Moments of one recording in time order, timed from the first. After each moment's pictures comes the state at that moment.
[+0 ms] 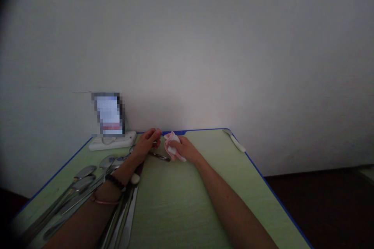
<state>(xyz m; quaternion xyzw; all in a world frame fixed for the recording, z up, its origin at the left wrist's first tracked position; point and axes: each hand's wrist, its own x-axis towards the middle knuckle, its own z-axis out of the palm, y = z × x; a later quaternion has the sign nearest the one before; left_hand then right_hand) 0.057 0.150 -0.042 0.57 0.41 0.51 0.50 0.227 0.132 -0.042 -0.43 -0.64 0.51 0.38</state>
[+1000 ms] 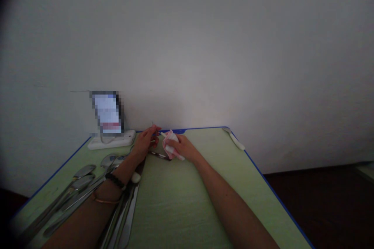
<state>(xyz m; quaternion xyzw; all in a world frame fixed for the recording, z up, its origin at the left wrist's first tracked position) 0.061 0.151 -0.040 0.48 0.43 0.55 0.53 0.227 0.129 -0.040 -0.42 -0.65 0.50 0.39</state>
